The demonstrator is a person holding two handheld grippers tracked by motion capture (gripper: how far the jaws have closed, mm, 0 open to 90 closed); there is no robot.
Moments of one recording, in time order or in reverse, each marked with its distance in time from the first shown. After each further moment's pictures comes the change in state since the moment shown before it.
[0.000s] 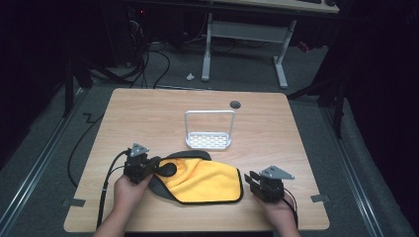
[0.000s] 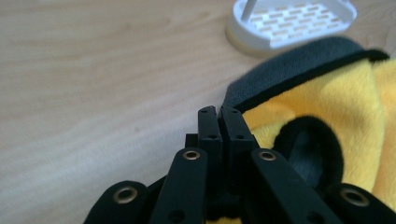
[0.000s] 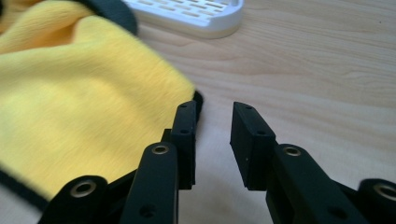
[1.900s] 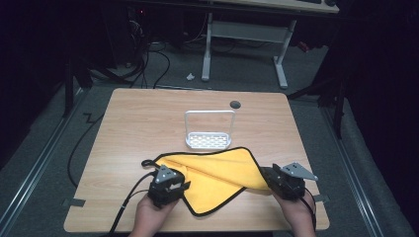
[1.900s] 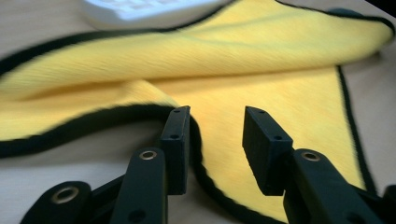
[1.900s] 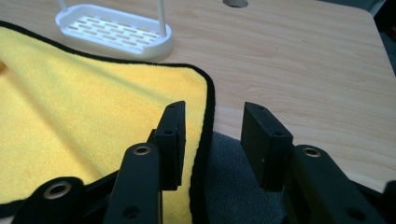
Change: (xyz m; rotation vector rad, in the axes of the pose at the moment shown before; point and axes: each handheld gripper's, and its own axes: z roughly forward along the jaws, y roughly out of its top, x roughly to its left) left arm -0.103 -0.026 0.002 0.008 -0.181 0.115; right arm -0.029 0.005 -0.044 -0.074 -0.159 0.007
